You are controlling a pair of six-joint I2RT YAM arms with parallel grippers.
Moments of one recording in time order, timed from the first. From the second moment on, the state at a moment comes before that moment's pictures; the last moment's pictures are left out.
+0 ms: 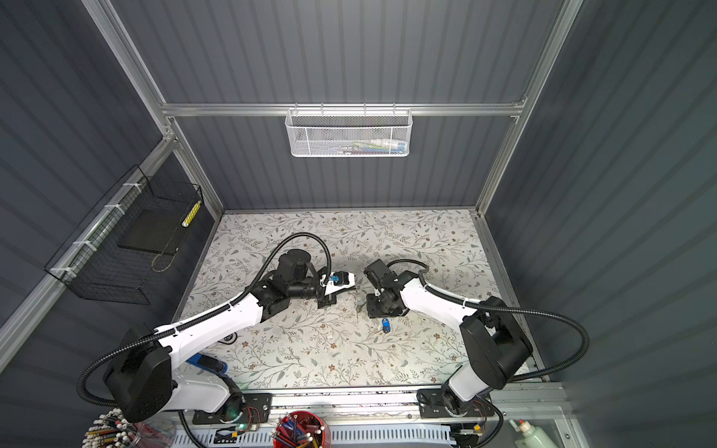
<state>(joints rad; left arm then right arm) -0.74 1.39 0.92 -0.04 0.55 0.67 0.67 1.54 0.97 -0.69 -0.06 0.54</state>
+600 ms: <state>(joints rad) -0.74 1.39 0.92 -0.04 0.55 0.67 0.71 1.46 0.83 -0.78 -0.04 0.71</state>
